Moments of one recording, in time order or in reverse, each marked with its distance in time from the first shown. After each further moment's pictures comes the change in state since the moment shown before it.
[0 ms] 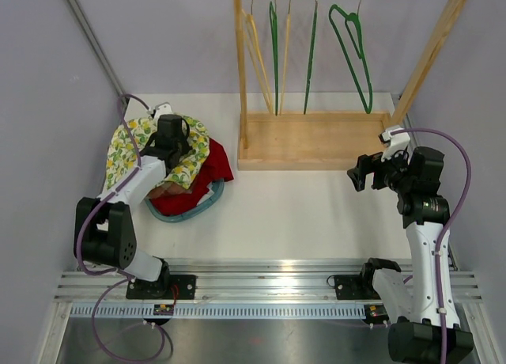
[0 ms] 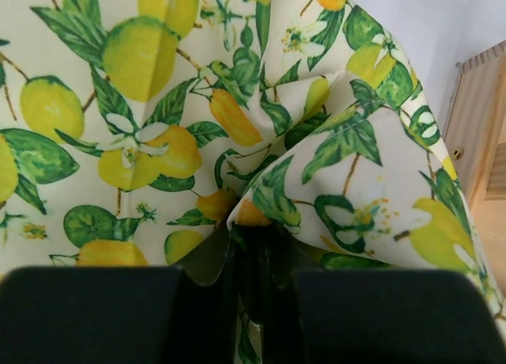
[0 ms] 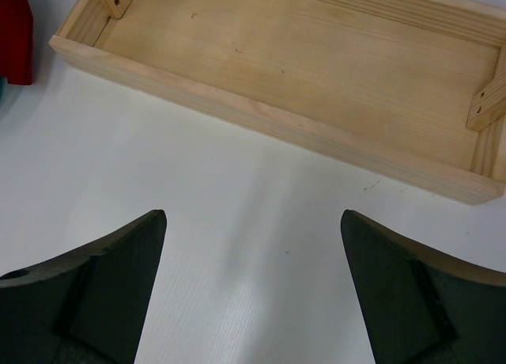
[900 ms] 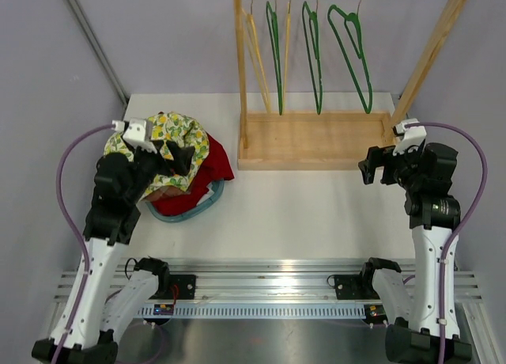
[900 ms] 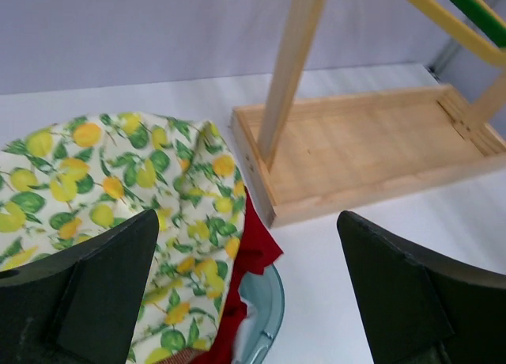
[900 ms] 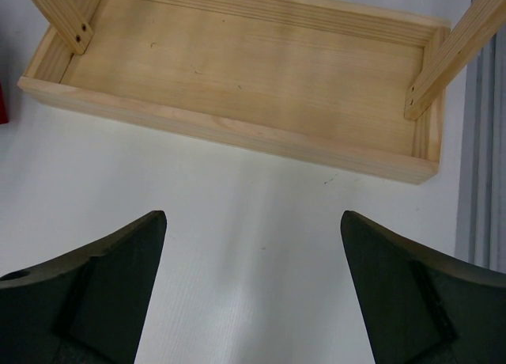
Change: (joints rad) left arm 0.000 -0.714 -0.043 -0.119 0.457 0.255; right arm -0.030 -0.013 0.112 -0.079 0.117 0.044
